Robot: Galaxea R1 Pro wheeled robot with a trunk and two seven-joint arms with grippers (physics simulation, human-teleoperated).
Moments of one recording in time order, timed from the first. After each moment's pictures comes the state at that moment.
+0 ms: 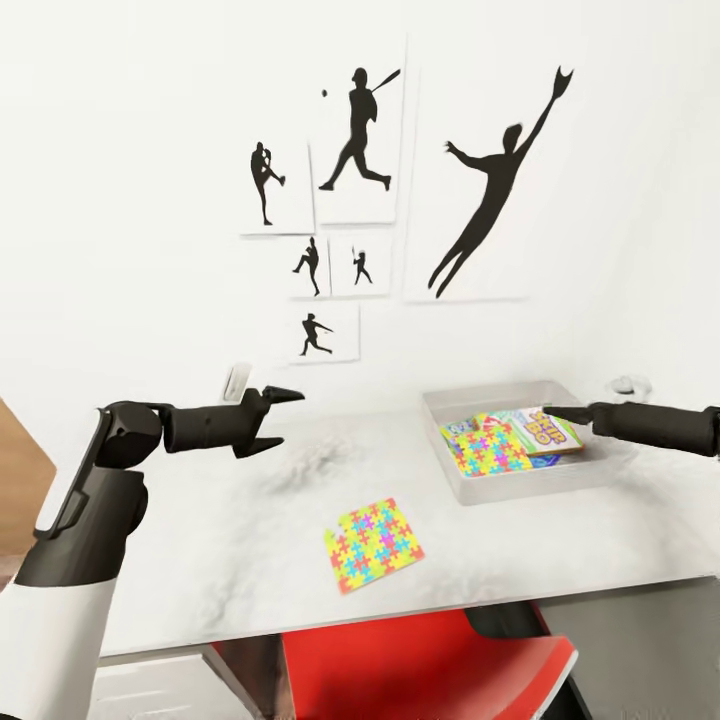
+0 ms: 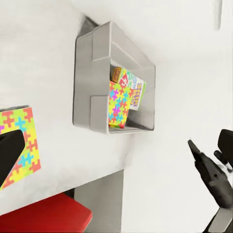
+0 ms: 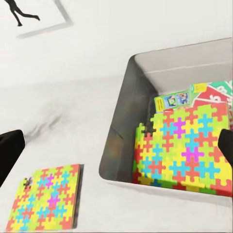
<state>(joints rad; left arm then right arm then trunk) -0.75 0.16 -0.05 -1.60 2.17 0.86 1.10 -0.79 -0.40 -0.39 -1.36 0.23 1.04 1.24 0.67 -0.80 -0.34</state>
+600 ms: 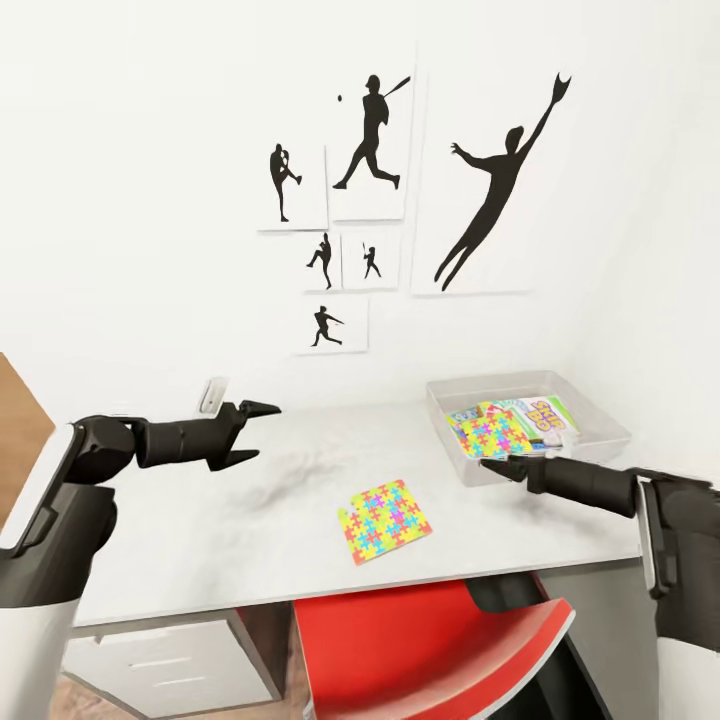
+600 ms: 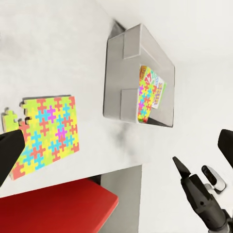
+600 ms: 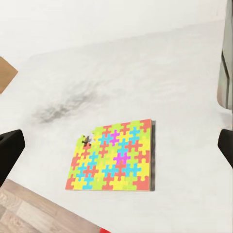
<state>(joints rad) -0.70 0.26 -0.03 -1.61 2.17 0.88 1.05 -0.56 -0.15 -0.39 -1.52 0.25 0.96 1.21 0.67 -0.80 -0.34</state>
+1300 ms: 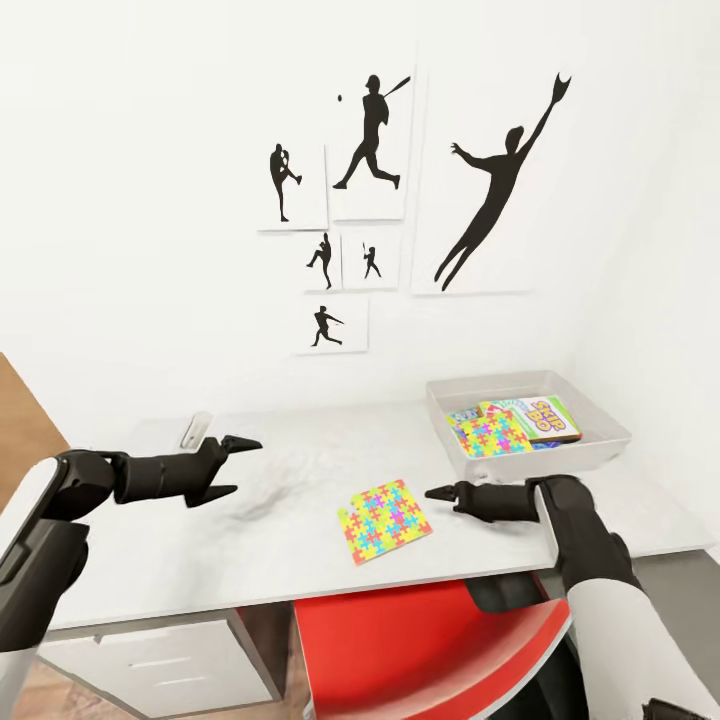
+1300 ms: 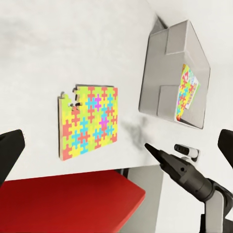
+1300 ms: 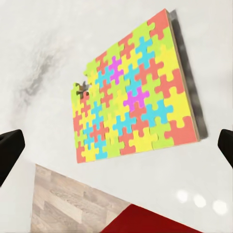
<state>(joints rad) -0.57 0.34 -0.03 -1.61 2.16 0.88 1.02 -0.73 -0.03 -0.31 -0.94 0.24 1.04 0.96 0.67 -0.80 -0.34</state>
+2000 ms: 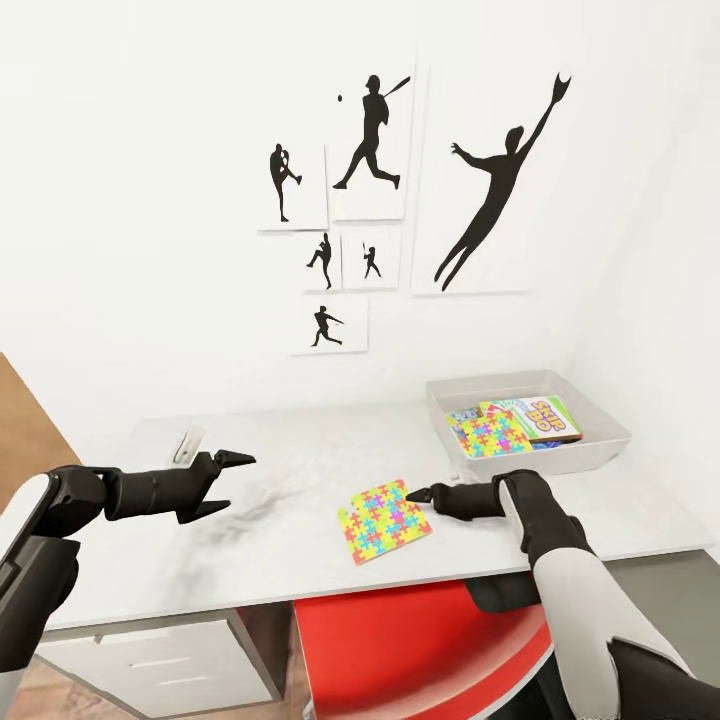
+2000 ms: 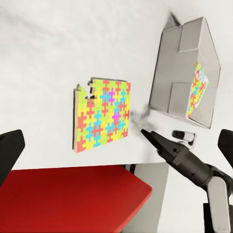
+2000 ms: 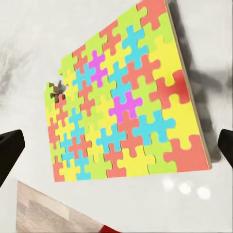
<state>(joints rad) -0.52 0.35 0.00 -1.61 2.16 0.90 1.02 -0.85 0.03 -0.31 -0.66 0.23 0.91 0.76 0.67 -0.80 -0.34</state>
